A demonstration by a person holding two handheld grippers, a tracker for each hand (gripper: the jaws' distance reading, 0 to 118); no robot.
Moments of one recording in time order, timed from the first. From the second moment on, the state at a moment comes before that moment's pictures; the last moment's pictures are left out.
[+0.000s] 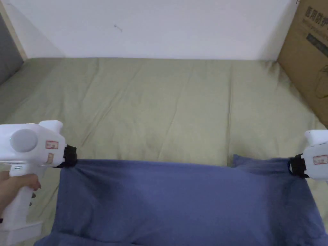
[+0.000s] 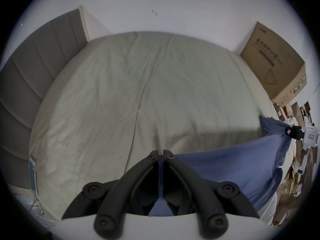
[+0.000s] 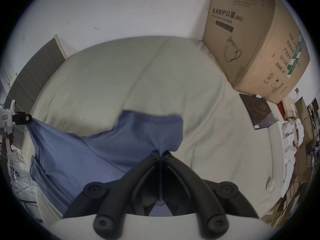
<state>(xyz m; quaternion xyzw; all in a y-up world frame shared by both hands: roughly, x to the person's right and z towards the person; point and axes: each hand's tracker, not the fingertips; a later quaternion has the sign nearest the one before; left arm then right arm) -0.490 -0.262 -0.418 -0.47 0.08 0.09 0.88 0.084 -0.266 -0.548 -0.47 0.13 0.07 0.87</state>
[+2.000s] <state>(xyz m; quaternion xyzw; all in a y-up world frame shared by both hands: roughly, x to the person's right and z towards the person) -0.514 -0.386 -0.171 -0.43 0.07 0.47 0.77 0.033 -0.323 -0.298 -0.47 0.18 0.04 0.86</state>
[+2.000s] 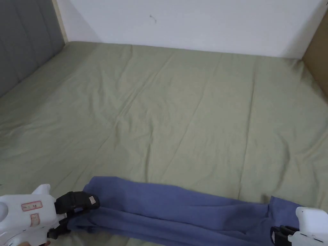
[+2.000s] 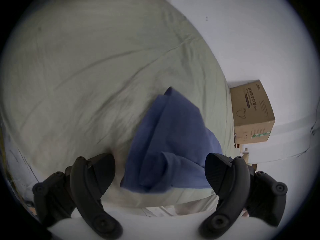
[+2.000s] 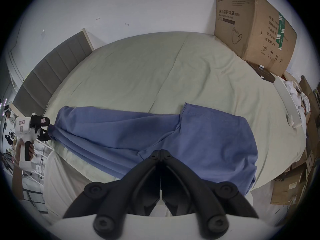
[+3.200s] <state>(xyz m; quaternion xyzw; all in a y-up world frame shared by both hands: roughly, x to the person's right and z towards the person) -0.249 -0.276 -0.298 -0.44 -0.20 0.22 0.85 0.106 -0.332 -0.289 -0.48 0.11 -0.06 0.87</state>
